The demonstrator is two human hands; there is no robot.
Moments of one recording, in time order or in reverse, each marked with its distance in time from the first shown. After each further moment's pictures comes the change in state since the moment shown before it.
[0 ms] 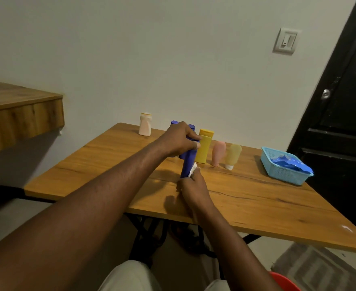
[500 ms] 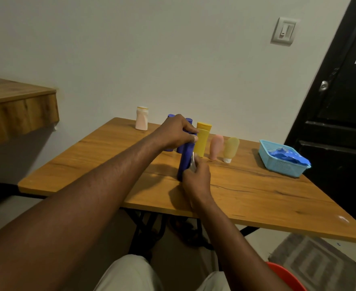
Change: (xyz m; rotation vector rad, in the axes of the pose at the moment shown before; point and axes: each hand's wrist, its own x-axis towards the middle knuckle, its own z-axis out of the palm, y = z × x) left_hand 0.000 -0.001 -0.002 0.009 -0.006 0.028; right_hand 0.004 -0.003 -0.001 0.004 0.231 -0.208
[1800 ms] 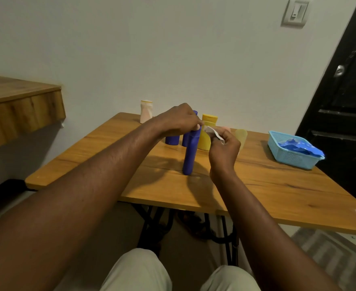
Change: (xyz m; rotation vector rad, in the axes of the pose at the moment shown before) left_hand 0.015 0.006 -0.008 0.051 -0.092 -0.115; right_hand 0.063 -0.006 -0.019 0.175 0.348 -0.129
